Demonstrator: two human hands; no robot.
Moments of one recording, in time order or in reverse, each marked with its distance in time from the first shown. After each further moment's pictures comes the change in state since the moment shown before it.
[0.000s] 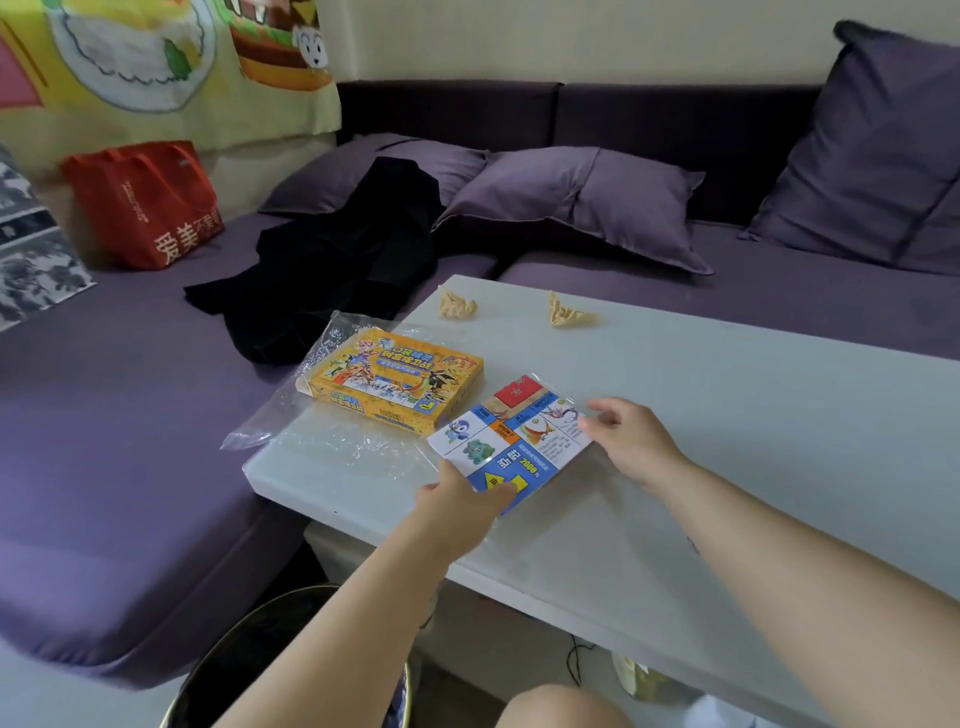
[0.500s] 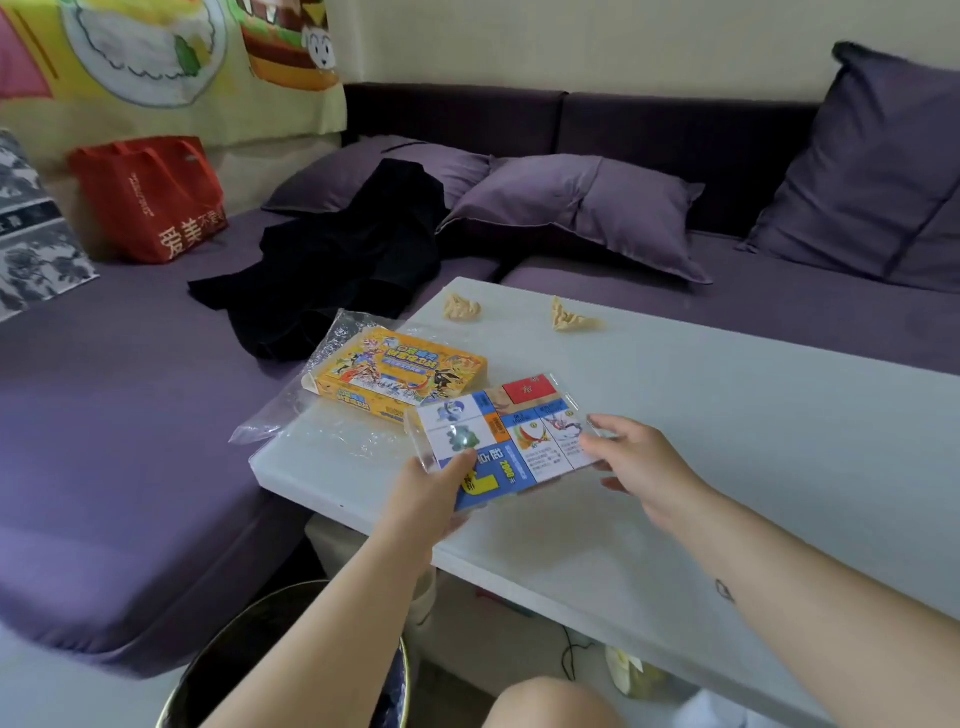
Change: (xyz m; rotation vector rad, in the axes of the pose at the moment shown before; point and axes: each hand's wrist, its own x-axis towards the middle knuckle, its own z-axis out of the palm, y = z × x) left_hand 0.008 -0.015 -0.018 -0.555 0.087 0.004; right_hand -0.039 -0.012 0.000 0.294 -0.039 0.065
